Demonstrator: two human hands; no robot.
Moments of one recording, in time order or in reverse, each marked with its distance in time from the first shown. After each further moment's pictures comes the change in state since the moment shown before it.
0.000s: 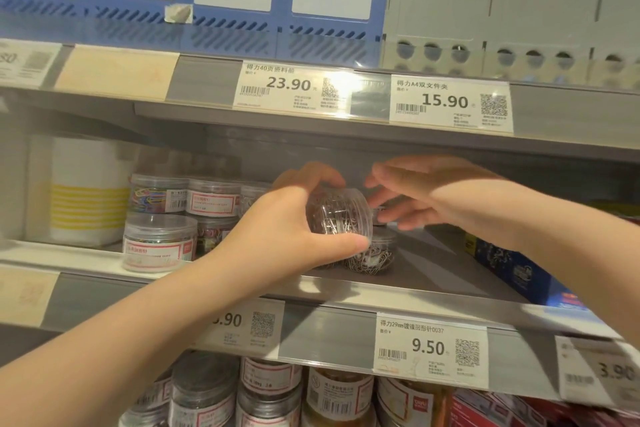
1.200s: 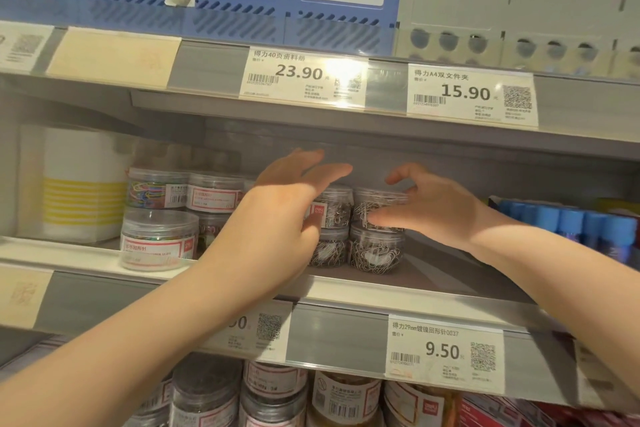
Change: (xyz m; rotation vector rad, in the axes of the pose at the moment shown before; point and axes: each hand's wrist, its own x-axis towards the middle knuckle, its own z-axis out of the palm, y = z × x) left_hand 0.001 -0.017 -0.003 0.371 0.080 0.168; right_hand 0.026 0.037 0.014 -0.284 0.209 0.063
